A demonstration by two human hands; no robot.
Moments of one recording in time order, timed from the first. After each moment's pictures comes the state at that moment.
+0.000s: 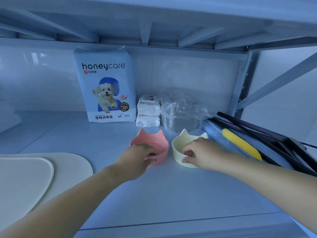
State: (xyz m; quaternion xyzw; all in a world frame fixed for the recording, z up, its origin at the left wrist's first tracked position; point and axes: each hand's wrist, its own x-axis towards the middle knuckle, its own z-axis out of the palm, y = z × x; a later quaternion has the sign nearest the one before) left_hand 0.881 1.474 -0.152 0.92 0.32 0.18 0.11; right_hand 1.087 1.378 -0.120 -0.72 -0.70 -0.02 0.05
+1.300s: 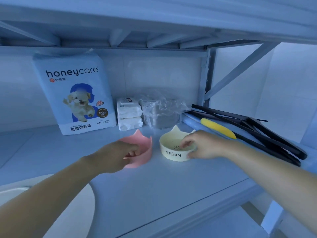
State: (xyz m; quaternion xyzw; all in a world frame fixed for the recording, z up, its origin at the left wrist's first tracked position) left_hand 0.847 1.532 -0.126 0.98 0.15 0.06 0.08; right_hand 1.074 1.347 -0.112 -0.79 -0.60 0.06 0.10
